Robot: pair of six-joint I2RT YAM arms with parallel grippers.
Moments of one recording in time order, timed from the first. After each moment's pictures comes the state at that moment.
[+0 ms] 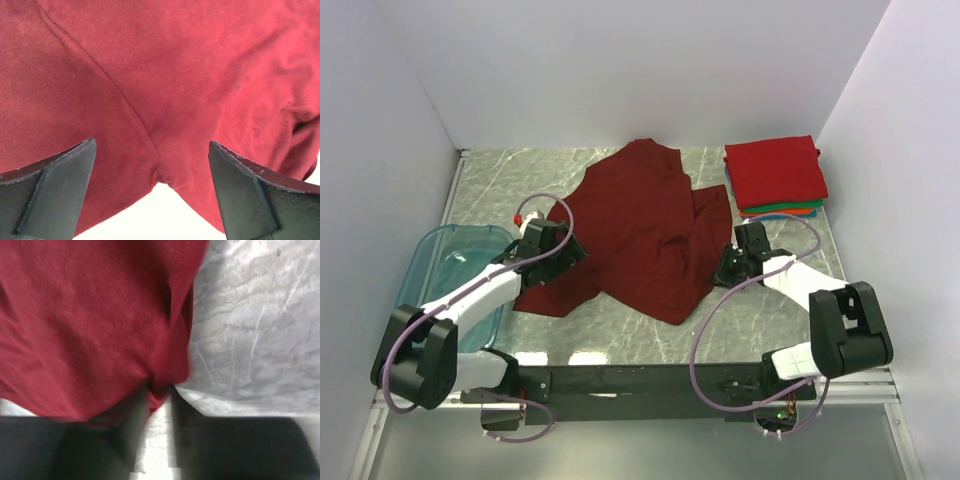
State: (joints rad) left arm -0.38 1.25 0.66 -0.21 -0.09 -0.90; right arm 0.20 1.38 0.63 -0.30 -0.15 0.60
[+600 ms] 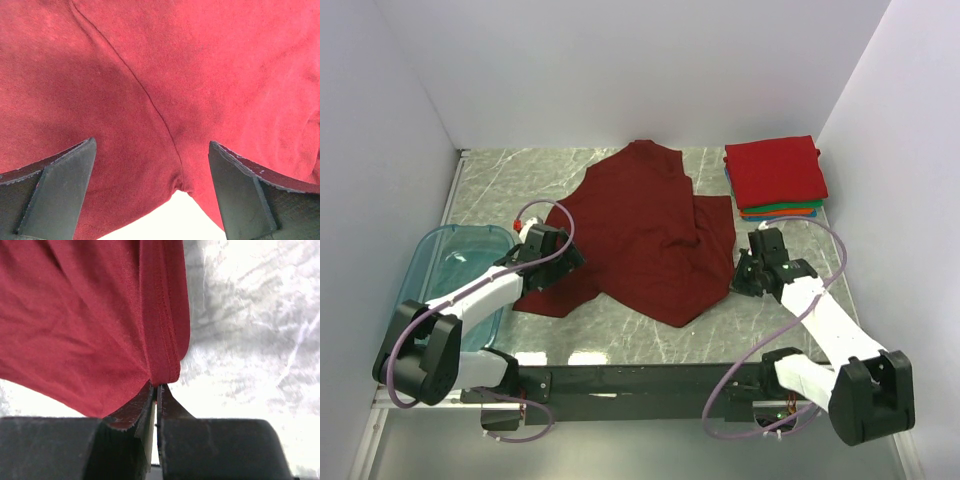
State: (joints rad) left arm -0.38 1.28 0.61 -0.19 -0.13 -0.89; right arm 0.21 1.06 0.63 -0.60 -0.05 0.58
